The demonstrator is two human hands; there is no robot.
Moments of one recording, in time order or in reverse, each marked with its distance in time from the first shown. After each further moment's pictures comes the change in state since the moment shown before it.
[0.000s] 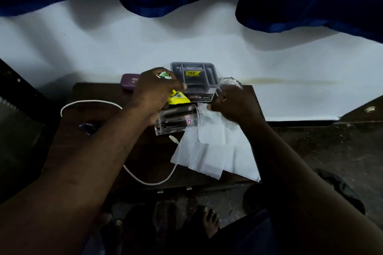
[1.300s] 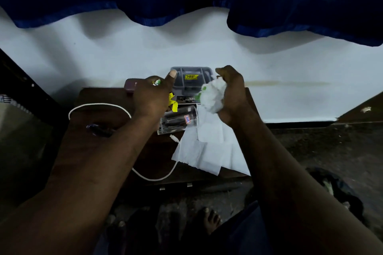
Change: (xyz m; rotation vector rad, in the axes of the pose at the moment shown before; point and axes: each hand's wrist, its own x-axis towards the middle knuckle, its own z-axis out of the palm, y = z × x) left_hand -0.014 -0.010 0.002 0.099 0.237 0.157; right_hand -0.040 -0.063 -0.039 1.707 -0.191 0.302
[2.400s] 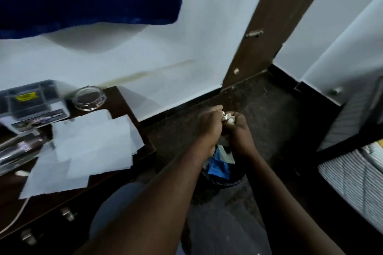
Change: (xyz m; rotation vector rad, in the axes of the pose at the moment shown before) left_hand -0.336 0.034 0.323 -0.090 -0.946 -0.358; right_hand -0.222 -0.020 -0.351 -0.245 0.689 -0.391
